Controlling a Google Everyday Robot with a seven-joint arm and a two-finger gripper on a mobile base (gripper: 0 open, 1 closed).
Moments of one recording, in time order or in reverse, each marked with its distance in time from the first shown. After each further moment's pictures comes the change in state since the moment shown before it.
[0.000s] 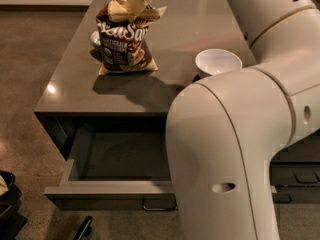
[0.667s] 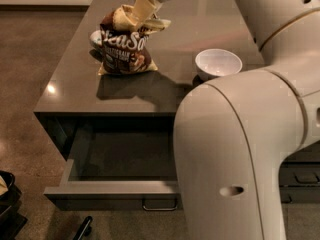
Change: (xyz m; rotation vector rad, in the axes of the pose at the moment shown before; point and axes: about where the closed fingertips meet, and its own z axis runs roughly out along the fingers) arm 0.025 -0.013 -0.003 0.029 0.025 0.069
